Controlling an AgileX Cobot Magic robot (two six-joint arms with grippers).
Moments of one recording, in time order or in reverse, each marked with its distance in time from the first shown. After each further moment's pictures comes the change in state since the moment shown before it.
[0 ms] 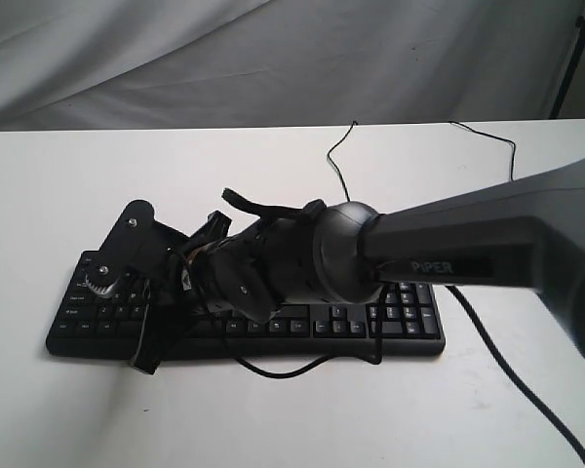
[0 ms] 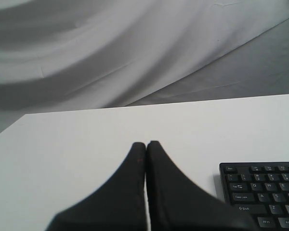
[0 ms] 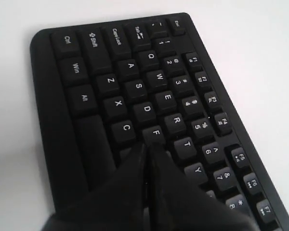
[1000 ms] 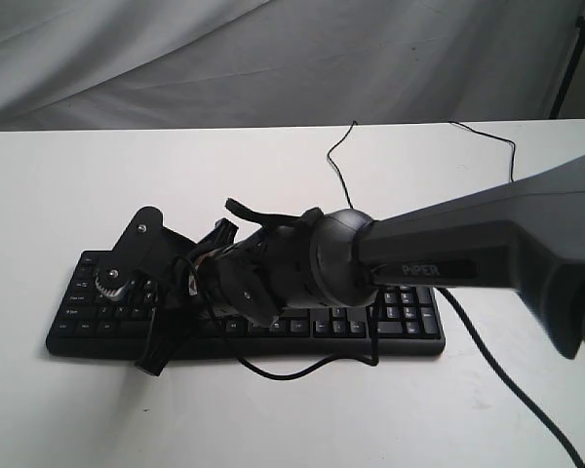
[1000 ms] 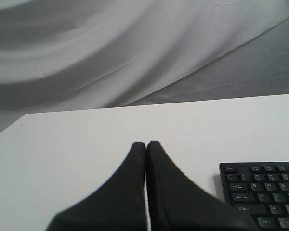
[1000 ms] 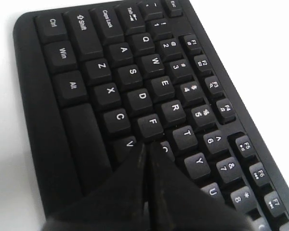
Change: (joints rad) left arm 0.000 0.000 0.000 0.000 0.000 0.000; right arm -0.015 0.029 0.001 -0.008 -0.021 0.026
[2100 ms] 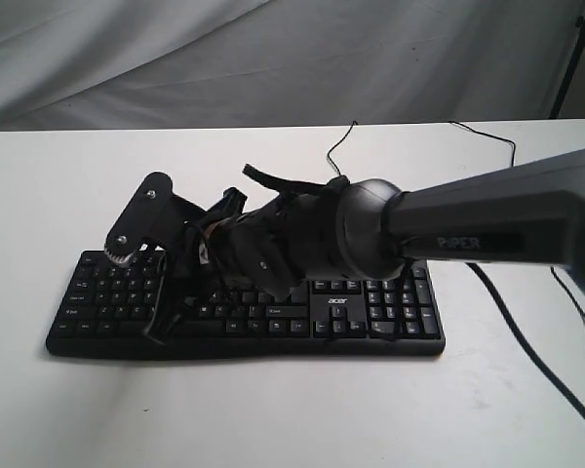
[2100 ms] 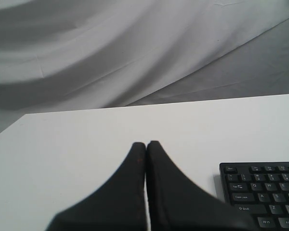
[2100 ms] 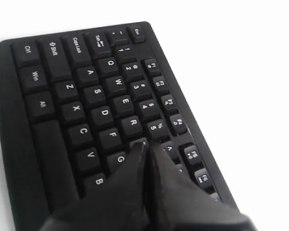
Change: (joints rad) left arm 0.000 0.000 0.000 0.000 0.000 0.000; right arm -0.037 -0.061 0.005 -0.032 0.002 0.000
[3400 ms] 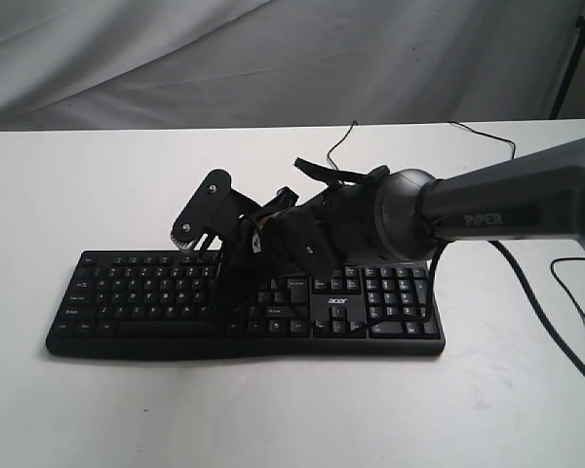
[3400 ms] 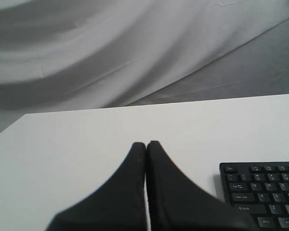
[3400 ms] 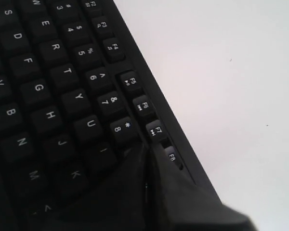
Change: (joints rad) left arm 0.000 0.000 0.000 0.000 0.000 0.000; right arm -0.105 0.013 0.055 -0.022 0.000 0.000
